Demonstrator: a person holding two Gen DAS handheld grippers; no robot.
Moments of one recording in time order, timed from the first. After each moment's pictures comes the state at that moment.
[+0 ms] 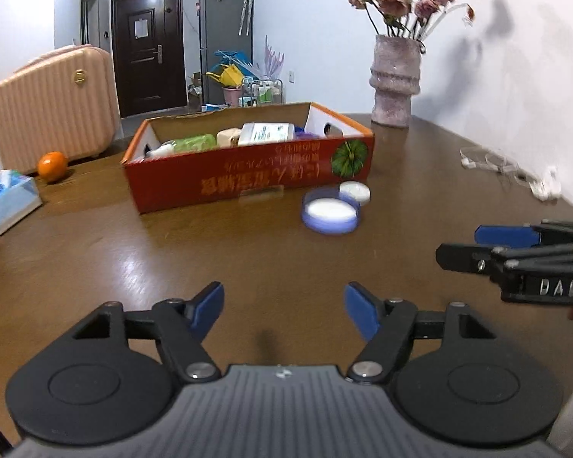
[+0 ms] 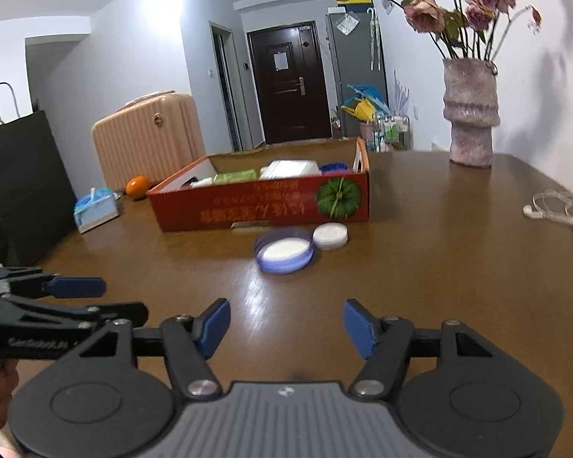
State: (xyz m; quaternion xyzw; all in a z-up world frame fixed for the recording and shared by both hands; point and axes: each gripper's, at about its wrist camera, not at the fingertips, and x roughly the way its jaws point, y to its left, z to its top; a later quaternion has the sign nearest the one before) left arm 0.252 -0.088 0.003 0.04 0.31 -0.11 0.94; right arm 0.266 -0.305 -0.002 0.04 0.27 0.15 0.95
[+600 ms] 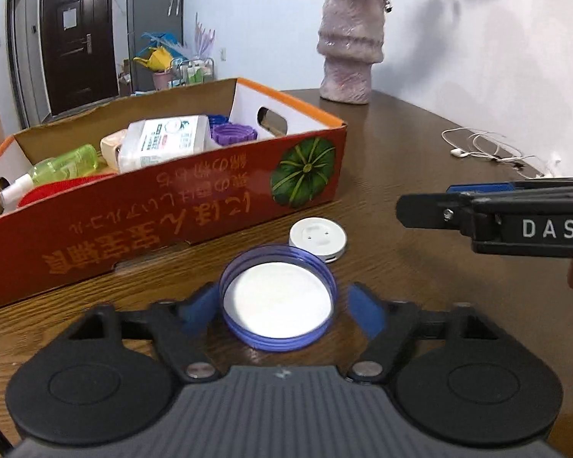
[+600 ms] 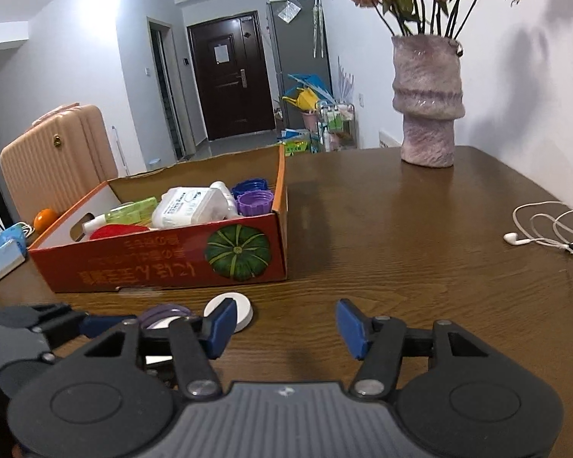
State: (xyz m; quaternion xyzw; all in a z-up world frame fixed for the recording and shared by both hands) left arm 0.418 -0.159 -0.043 0.06 0.34 -0.21 0.92; right arm 0.405 -0.337 -0.010 0.06 0.29 0.07 0.95
